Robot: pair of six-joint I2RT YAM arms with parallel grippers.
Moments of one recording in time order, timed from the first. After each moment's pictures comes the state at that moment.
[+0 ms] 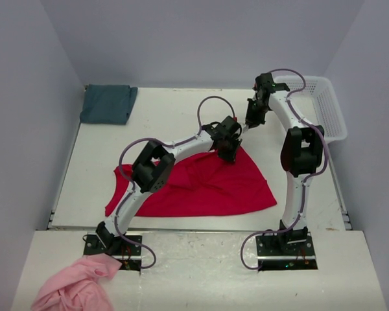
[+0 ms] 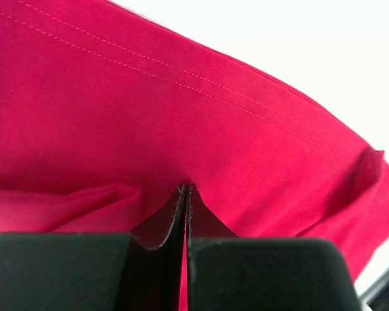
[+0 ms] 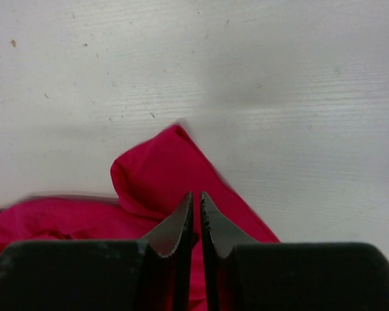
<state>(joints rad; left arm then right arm) -0.84 2.40 1.98 -0.59 0.19 -0.37 0.13 2.20 1.99 -1.02 -0.17 0.37</state>
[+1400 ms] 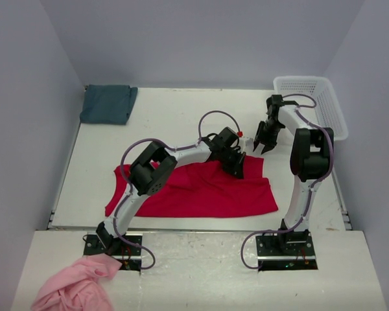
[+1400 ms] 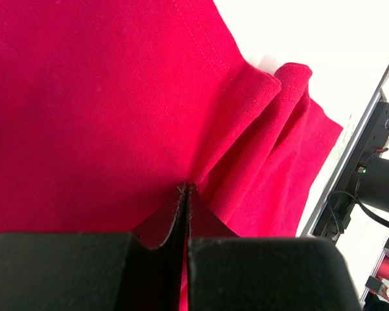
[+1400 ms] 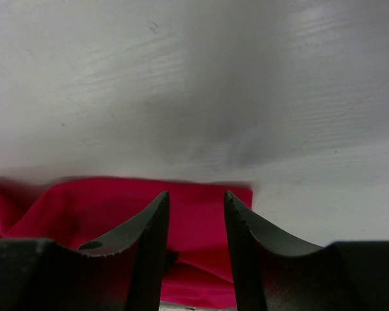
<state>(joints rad) -0.87 2.34 1.72 -0.30 0.58 -0.41 0.03 2.09 1.63 -0.98 -0.12 0.40</state>
